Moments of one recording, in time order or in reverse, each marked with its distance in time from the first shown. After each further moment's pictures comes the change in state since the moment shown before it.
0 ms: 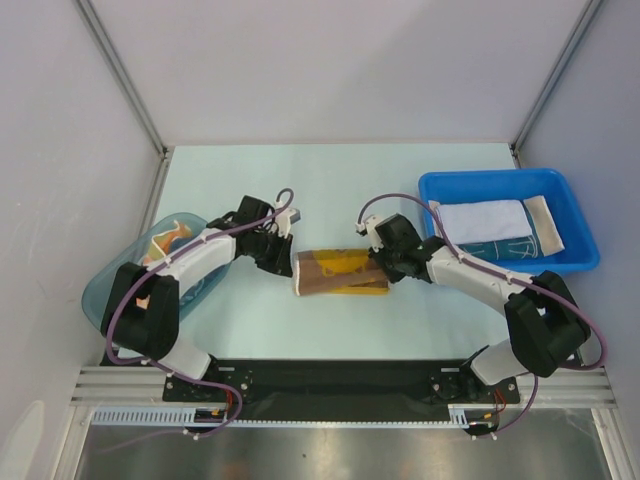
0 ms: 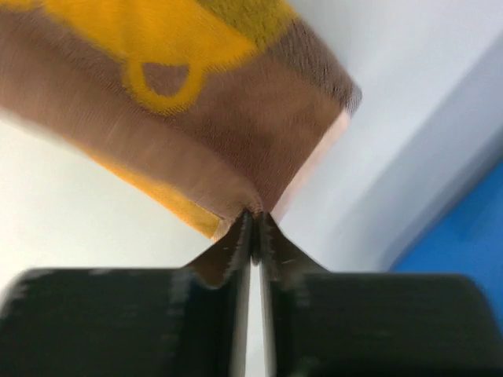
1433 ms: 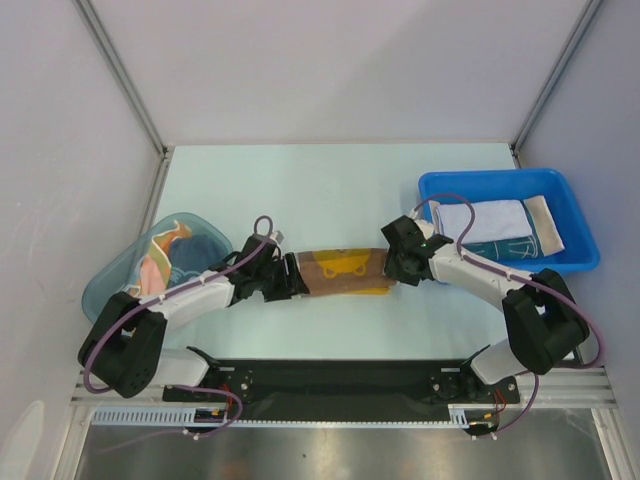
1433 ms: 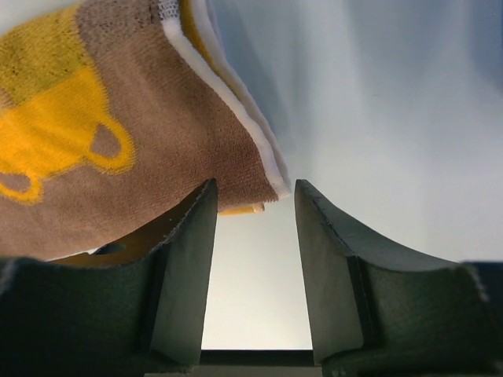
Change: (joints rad) left arm -0.164 -0.205 -0.371 0.333 -0.231 -0.710; right arm -0.043 0.010 -0.008 -0.118 0.172 0.973
